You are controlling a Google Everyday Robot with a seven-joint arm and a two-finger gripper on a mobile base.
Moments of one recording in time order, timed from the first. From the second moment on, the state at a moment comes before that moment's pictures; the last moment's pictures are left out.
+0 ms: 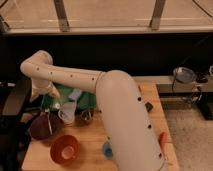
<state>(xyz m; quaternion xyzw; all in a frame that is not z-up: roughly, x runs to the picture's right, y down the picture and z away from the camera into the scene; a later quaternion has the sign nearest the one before) -0.326 0.058 0.795 -0.12 -0.33 -0.71 0.61</state>
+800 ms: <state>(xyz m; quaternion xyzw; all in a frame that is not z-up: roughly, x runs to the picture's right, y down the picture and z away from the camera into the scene) -0.344 0.095 0.823 -0.12 -0.41 -0.68 0.59</state>
